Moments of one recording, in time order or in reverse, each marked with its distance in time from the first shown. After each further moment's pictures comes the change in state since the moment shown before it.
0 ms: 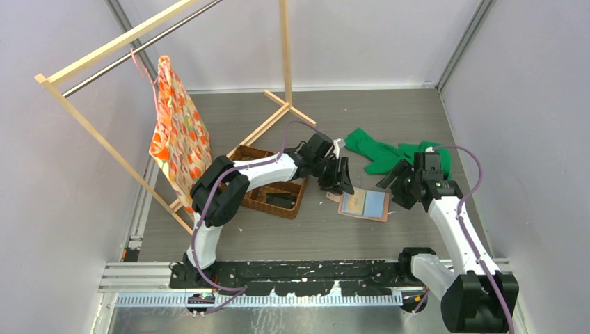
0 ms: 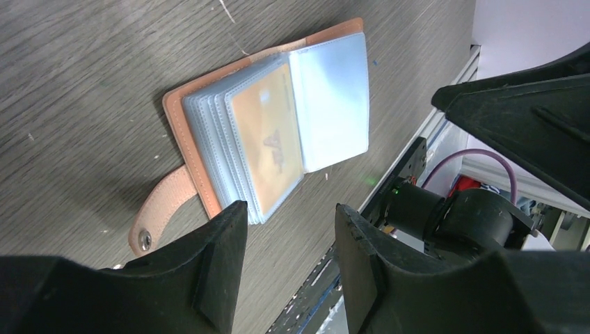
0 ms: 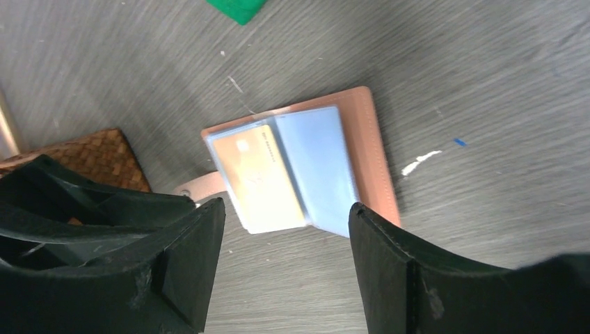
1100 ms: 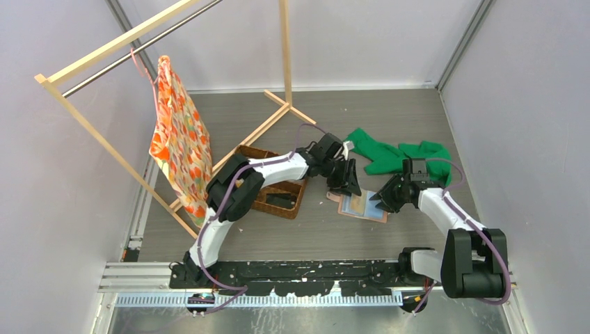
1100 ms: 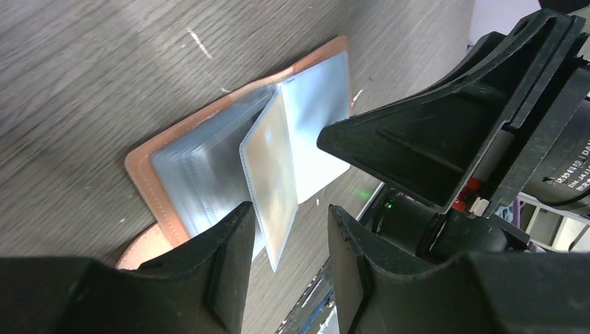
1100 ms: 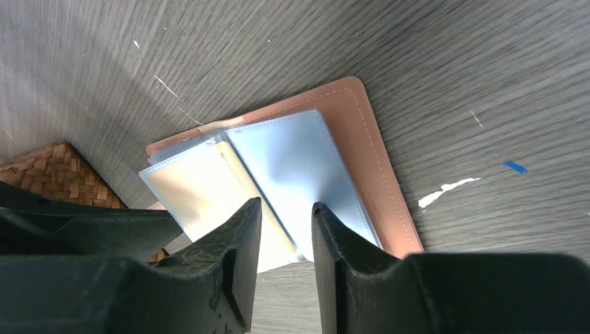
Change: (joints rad) left arm -0.020 0.140 0.134 -0.015 0.039 -0.034; right arm 0.000 0.244 -0.146 0.241 -0.118 0.118
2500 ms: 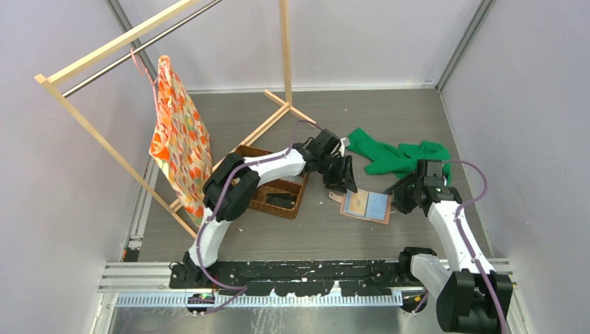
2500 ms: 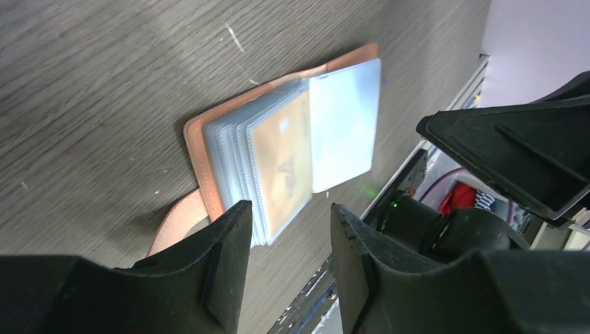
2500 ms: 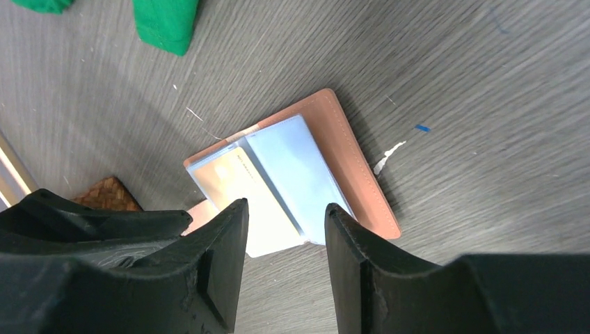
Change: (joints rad) left arm 0.018 -0.019 0.036 -0.083 -0.017 0.015; right arm -0.074 -0.279 0.055 -0.213 0.139 0.047
